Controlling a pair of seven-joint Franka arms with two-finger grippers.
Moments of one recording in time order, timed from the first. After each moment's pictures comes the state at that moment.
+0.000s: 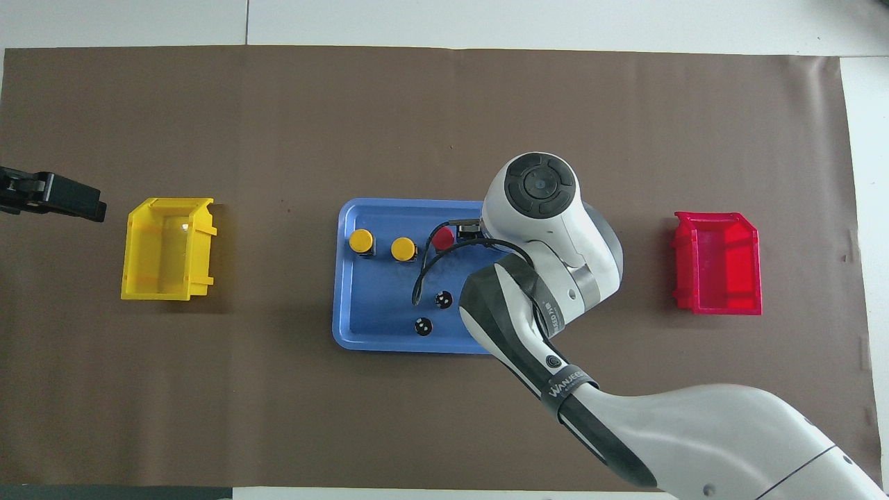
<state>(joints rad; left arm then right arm) -0.07 0.00 -0.05 -1.53 0.01 1.49 0.06 0.36 0.36 0.15 -1.82 -0.04 2.18 0.56</state>
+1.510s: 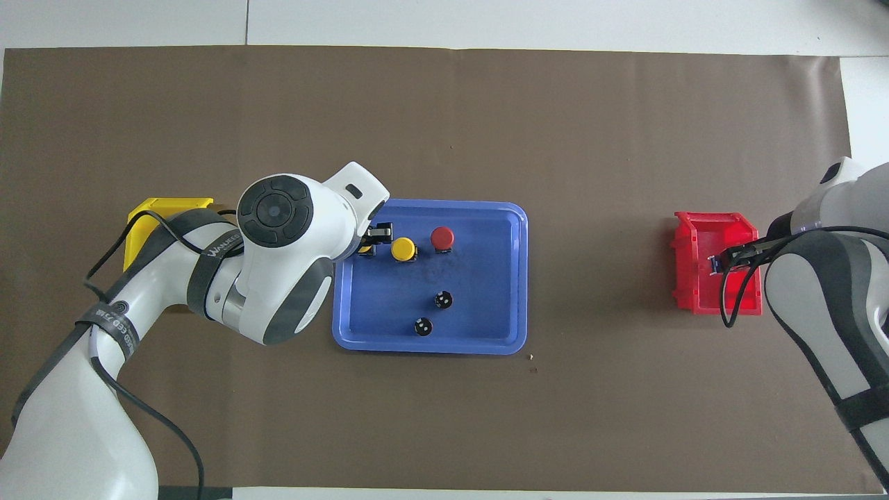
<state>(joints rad) -0.51 0.22 -0.07 -1.98 0.00 2.29 -0.52 -0.24 -0.04 0.14 -2.18 0.00 2.04 -0.28</state>
